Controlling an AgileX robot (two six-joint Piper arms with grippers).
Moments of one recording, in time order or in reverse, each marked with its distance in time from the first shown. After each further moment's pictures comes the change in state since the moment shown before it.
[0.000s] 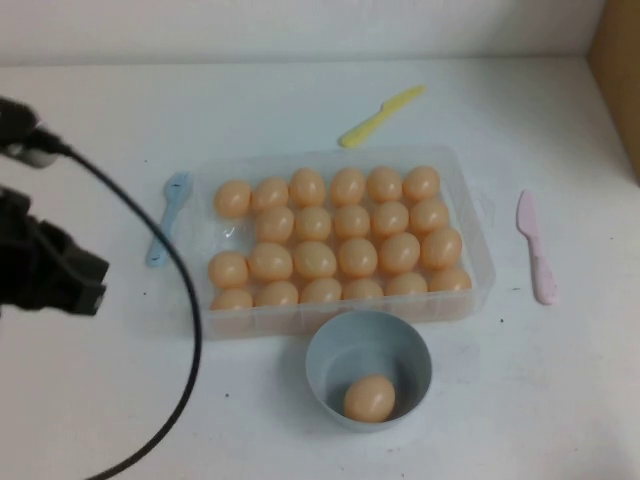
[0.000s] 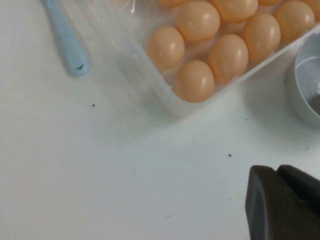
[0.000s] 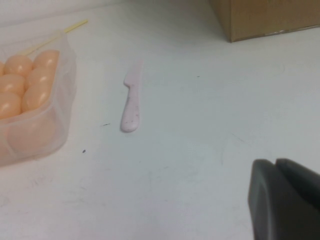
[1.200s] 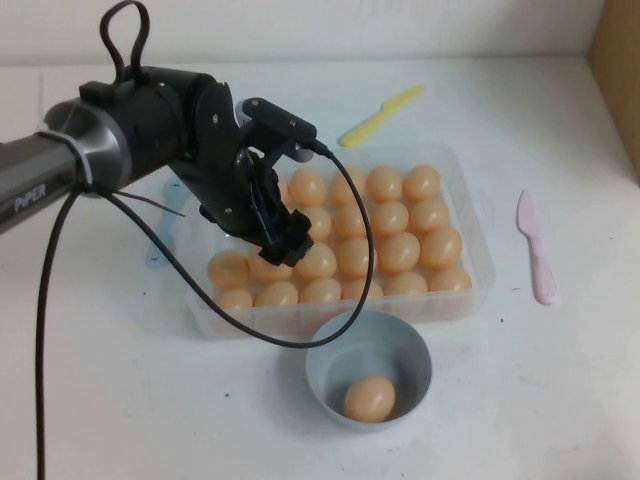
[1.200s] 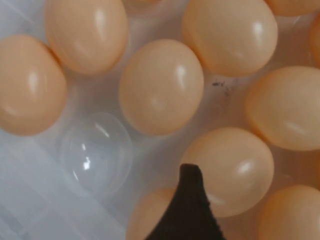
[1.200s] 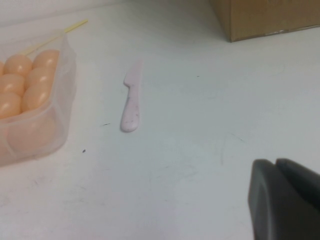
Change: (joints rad) right arm 0.000 0.000 0.000 0.000 0.000 0.000; left arm -0.312 0.846 -0.507 0.225 -0.167 -0.150
